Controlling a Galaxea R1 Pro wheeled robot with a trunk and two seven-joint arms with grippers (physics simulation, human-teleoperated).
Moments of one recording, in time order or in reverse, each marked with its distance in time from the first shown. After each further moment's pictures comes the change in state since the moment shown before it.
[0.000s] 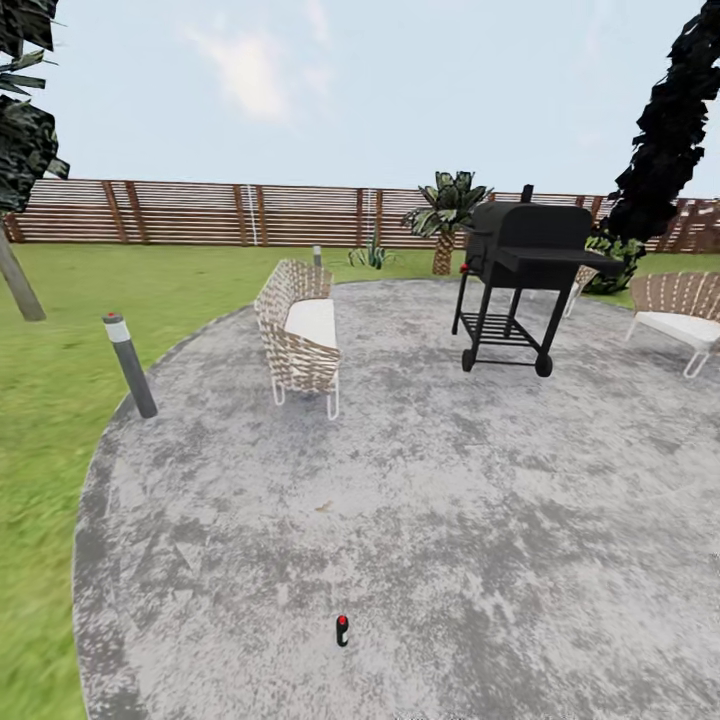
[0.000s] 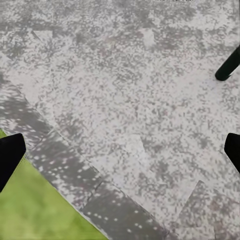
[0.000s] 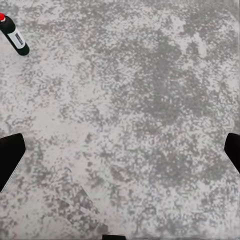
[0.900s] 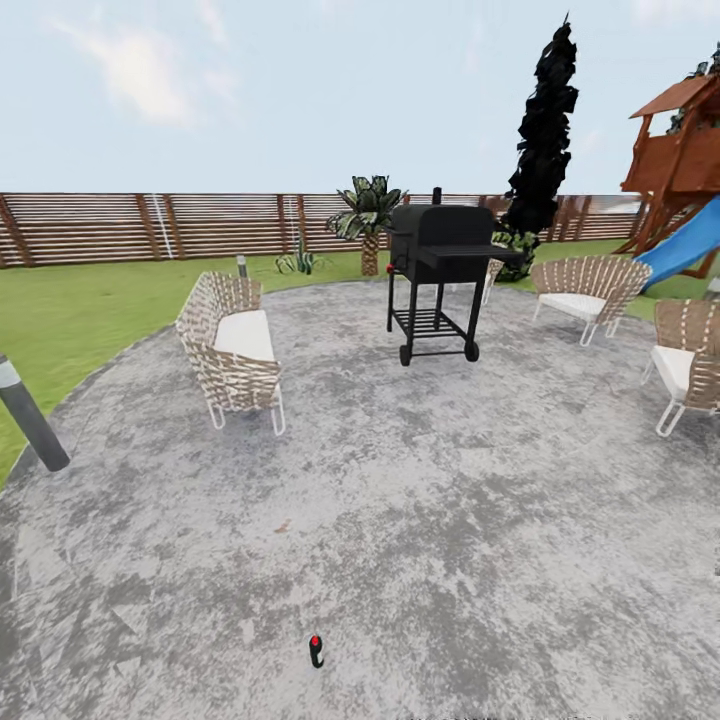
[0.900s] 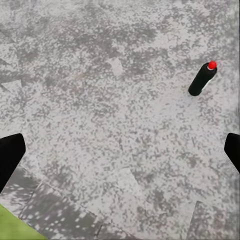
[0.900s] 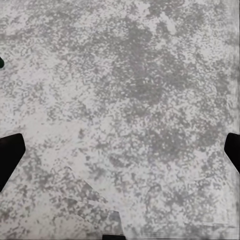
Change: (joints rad) left arm 0.000 0.000 -0.001 0.000 -0.001 -0.001 0.000; right arm 0.000 0.000 0.000 0.000 0.000 0.000 0.000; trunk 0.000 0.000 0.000
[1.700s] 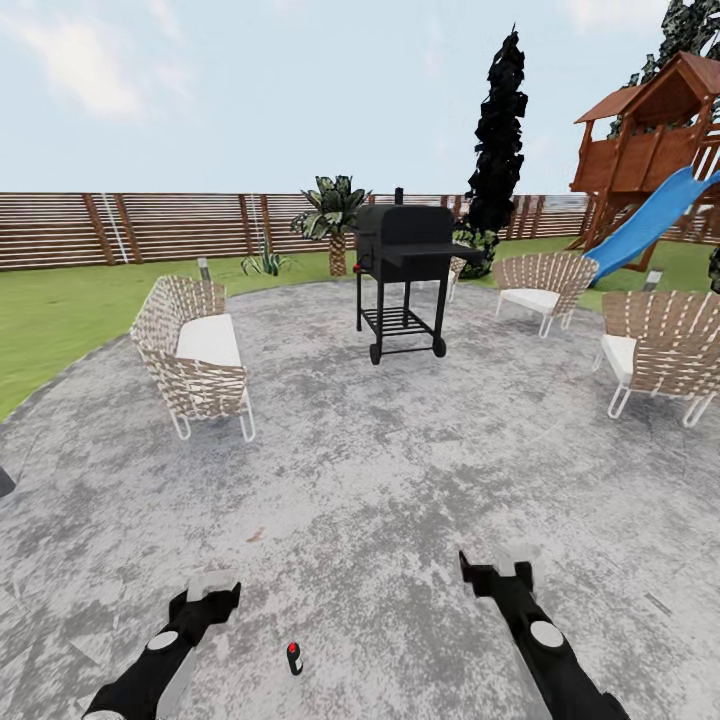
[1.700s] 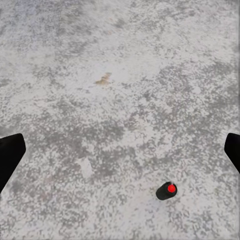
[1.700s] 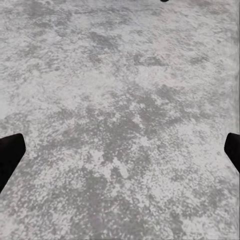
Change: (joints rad) left arm -0.344 -0.002 0.040 -0.017 -0.013 0.190 -0.012; right arm -0.283 -0.009 -0.004 -0.392 0.003 0.264 -0.003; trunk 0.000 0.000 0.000
